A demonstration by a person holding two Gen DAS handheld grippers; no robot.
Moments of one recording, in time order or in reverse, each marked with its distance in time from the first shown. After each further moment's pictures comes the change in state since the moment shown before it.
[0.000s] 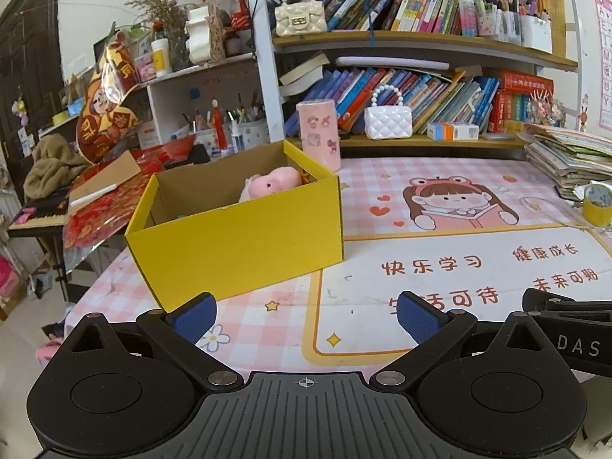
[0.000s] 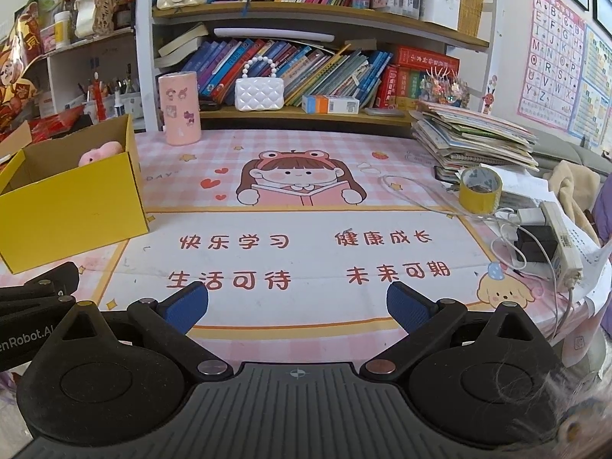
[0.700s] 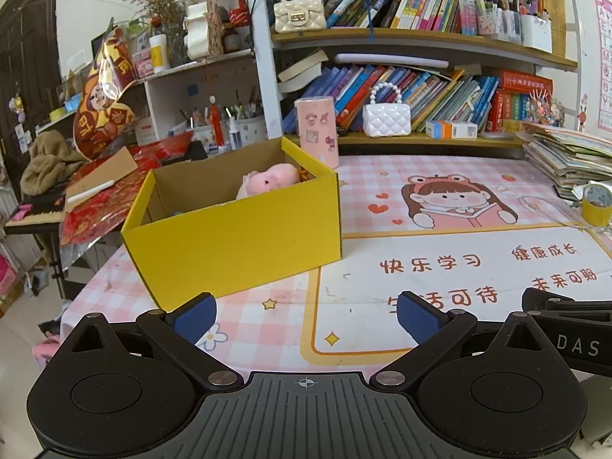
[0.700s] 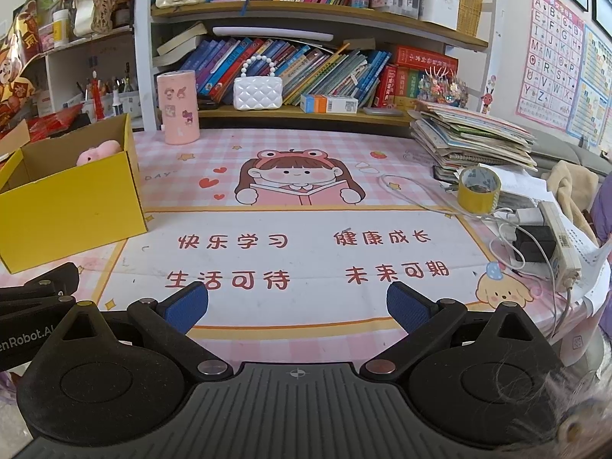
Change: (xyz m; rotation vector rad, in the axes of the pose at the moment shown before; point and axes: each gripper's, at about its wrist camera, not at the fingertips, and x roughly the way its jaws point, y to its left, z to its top) left arm 0.003 0.000 0.001 -0.010 0.012 -0.014; right arm 0.000 0.000 0.000 -0.002 0.001 -0.004
